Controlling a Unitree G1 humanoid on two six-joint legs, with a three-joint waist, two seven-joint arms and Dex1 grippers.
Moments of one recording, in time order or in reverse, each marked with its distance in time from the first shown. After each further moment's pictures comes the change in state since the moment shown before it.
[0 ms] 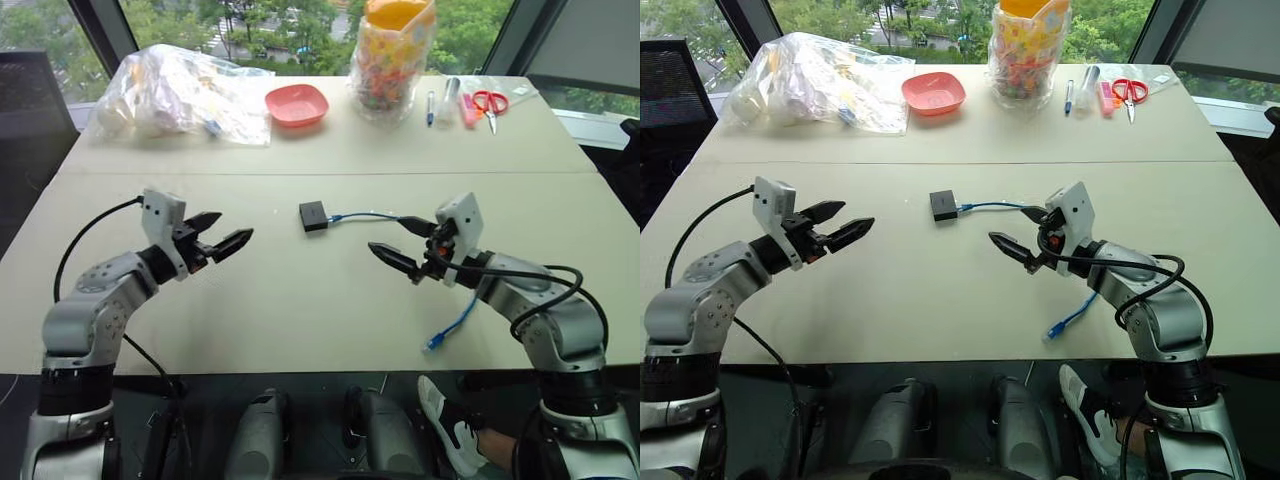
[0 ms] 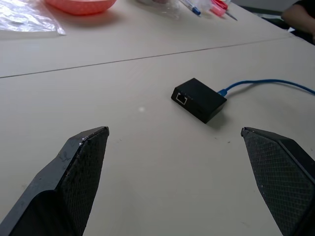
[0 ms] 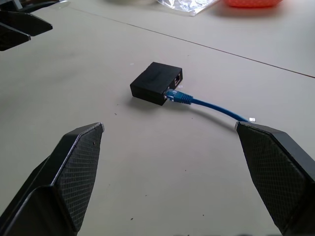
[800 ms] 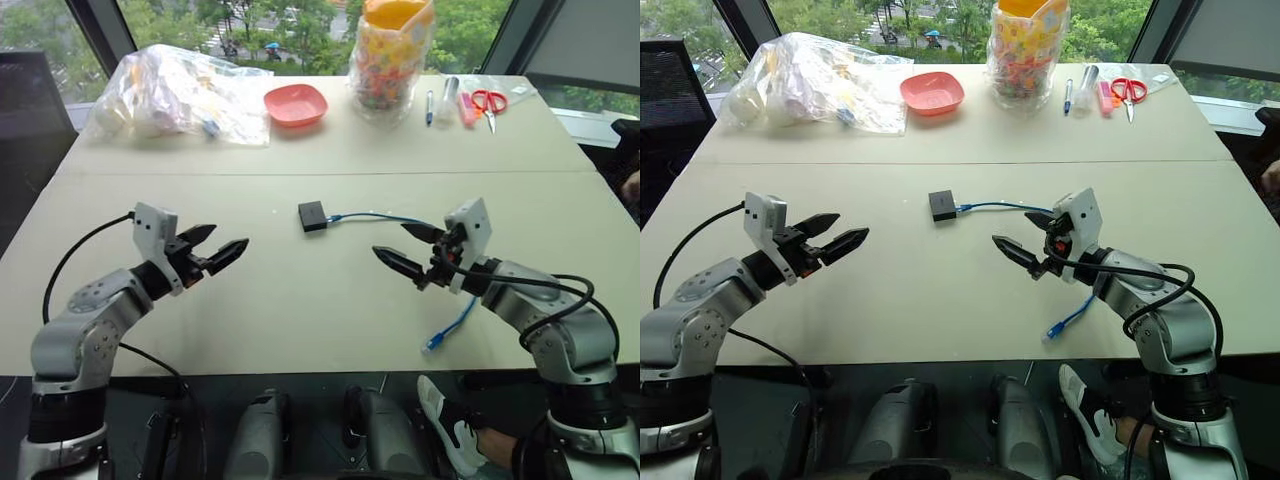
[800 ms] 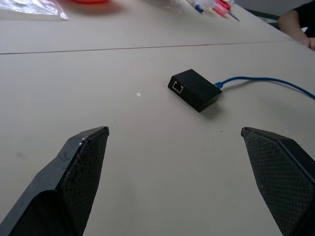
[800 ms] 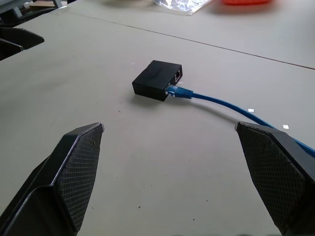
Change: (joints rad) left arm 0.129 -0.012 0.081 -0.124 -0.077 0.047 0.066; right arm 0.067 -0.008 -0.048 -0.078 0.052 0.040 -0.025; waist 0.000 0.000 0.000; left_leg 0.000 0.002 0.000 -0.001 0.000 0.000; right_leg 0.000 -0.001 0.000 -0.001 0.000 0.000
